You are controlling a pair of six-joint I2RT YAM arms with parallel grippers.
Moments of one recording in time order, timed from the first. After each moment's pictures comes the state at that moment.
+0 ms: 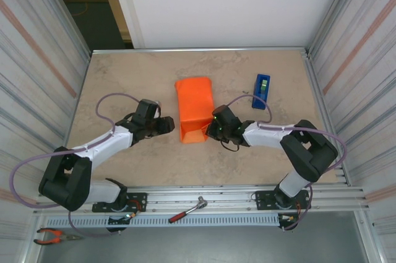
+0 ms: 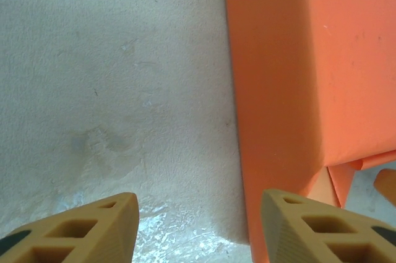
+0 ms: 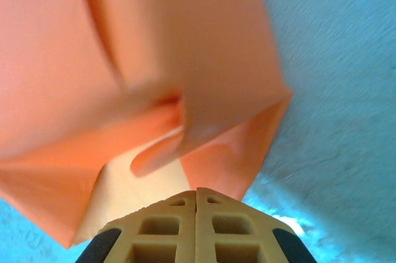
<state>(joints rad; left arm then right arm) -0.46 1.32 0.67 -0.26 0.10 -0.60 0.74 1.61 0.75 -0.01 -0.05 1.06</state>
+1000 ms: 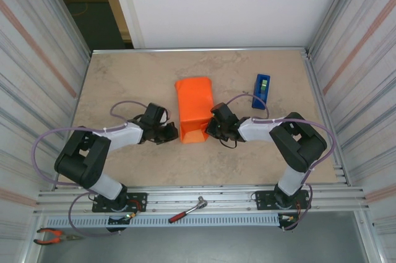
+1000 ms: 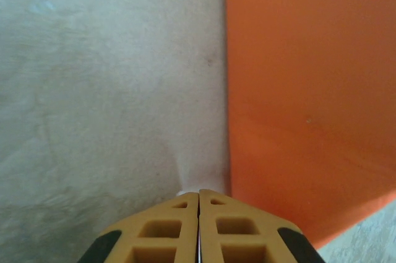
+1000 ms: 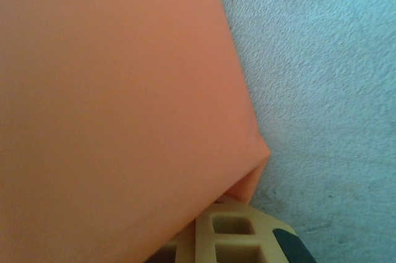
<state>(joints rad) -0.49 1.54 0.66 -0.14 0.33 -0.67 0.72 1.73 0.81 0.00 -0.07 1.05</state>
